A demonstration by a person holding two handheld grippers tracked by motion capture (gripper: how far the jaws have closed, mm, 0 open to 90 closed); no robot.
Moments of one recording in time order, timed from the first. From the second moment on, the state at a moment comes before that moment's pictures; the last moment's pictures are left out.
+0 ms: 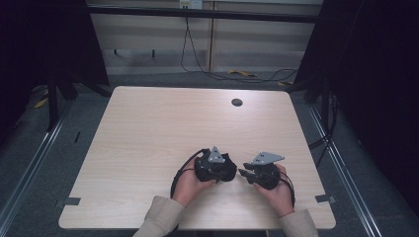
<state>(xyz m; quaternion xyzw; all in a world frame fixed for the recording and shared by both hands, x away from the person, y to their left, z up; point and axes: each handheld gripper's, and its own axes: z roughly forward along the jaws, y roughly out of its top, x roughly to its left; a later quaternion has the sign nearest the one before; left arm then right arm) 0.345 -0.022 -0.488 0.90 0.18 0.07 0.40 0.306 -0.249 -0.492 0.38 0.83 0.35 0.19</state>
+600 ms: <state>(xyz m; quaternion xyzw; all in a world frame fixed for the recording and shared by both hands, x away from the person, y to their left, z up) 0.346 0.000 -0.481 0.87 0.22 0.08 0.43 0.313 -0.252 -0.489 0.40 0.81 0.38 0.18</state>
